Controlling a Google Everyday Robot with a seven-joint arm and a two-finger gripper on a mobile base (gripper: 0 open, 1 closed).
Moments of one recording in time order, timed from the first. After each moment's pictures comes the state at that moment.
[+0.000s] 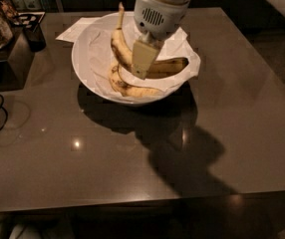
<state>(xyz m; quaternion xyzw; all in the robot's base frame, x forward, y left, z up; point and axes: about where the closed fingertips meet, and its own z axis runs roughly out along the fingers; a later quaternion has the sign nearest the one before) 0.526 -0.020 0.963 -0.54 0.83 0.05 0.13</state>
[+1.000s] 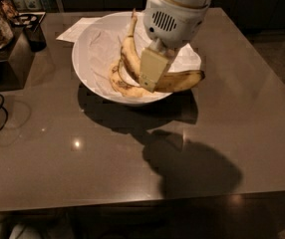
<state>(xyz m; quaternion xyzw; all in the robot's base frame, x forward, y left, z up) 0.473 -0.039 0.973 -0.49 0.86 0.05 0.10</state>
